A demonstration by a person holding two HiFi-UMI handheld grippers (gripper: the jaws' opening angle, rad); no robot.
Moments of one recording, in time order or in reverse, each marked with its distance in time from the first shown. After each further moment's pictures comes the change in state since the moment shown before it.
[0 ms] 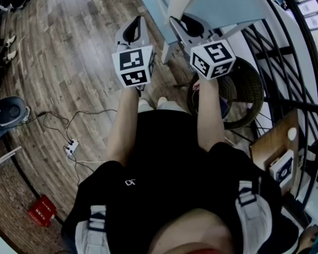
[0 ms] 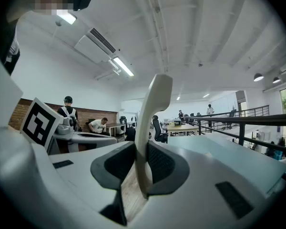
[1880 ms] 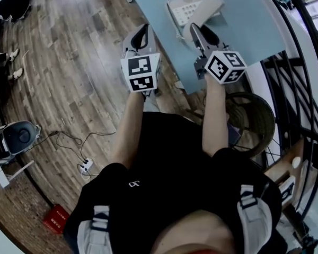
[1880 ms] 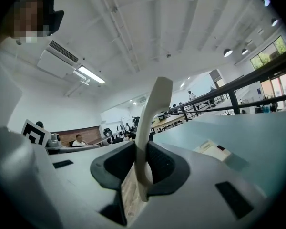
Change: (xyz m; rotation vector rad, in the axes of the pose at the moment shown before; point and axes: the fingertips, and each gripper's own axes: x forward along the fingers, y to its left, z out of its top) left arm 0.231 0.105 -0.021 0.025 0.093 -0.040; right arm 0.183 -0.188 -0.048 0.354 -0.042 -0.160
